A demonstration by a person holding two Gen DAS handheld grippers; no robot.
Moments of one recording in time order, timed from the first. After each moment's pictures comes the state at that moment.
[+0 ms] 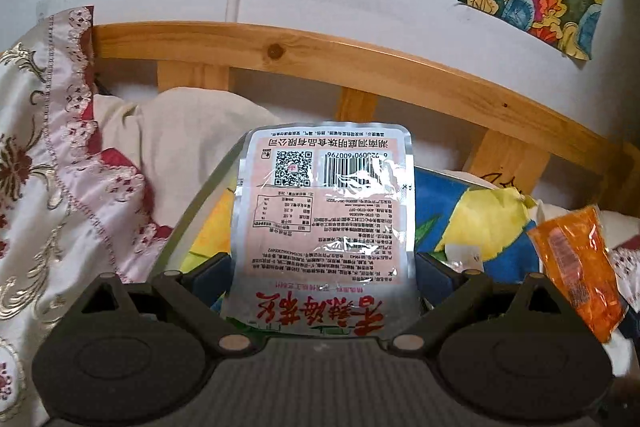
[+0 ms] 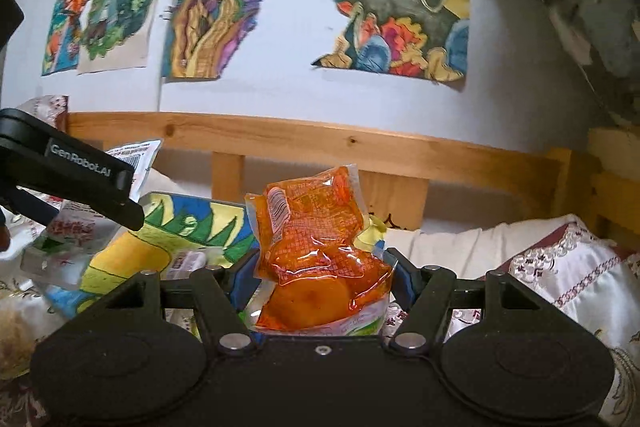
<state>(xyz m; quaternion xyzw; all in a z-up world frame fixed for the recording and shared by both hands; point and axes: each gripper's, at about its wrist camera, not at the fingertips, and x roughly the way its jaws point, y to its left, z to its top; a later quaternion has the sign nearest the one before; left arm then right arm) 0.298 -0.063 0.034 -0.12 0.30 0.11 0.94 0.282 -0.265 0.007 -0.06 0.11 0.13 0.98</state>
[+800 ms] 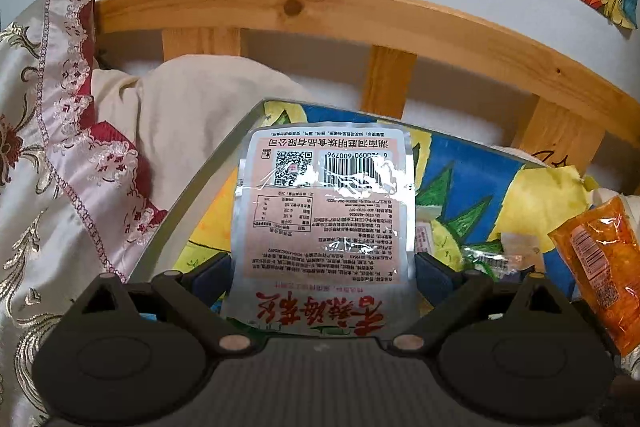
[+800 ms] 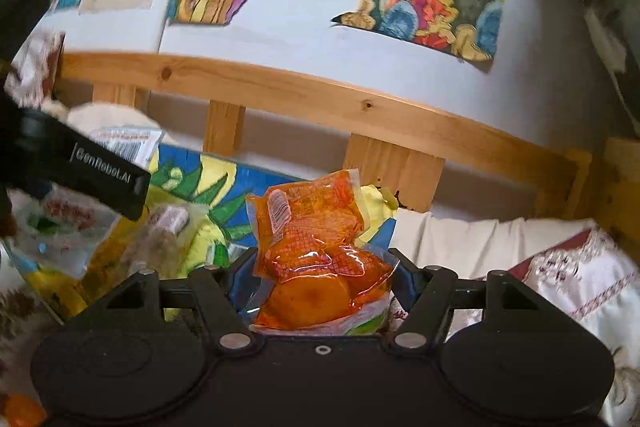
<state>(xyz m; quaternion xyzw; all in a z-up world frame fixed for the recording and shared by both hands) 0.331 -0.055 -0.010 -0.11 0.33 0.15 0.93 0.309 -0.235 -0.017 -0.15 0.14 0.12 0.97</state>
